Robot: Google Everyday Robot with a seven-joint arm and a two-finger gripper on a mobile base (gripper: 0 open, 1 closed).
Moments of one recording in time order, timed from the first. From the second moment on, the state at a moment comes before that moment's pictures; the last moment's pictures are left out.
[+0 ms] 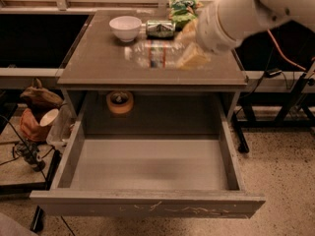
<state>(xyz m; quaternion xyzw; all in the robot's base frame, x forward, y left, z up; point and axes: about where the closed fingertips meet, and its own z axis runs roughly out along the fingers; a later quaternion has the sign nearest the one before) 0.607 -0.077 0.962 -0.69 0.61 -0.02 0.39</state>
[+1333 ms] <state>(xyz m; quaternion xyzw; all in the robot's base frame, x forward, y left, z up) 0.545 -0.064 0.854 -0.70 0.63 0.08 0.34</state>
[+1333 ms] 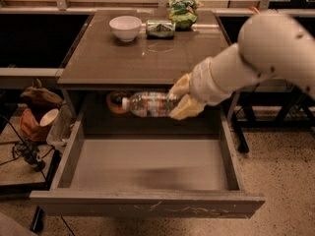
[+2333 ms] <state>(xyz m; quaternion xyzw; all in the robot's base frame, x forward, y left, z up) 0.560 -0.027 0.642 -0.67 0.67 0.07 0.30</state>
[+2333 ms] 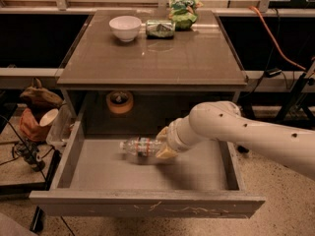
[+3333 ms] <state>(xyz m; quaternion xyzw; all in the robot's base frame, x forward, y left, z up) 0.562 -0.022 0.622 -0.67 0.68 0.08 0.29</state>
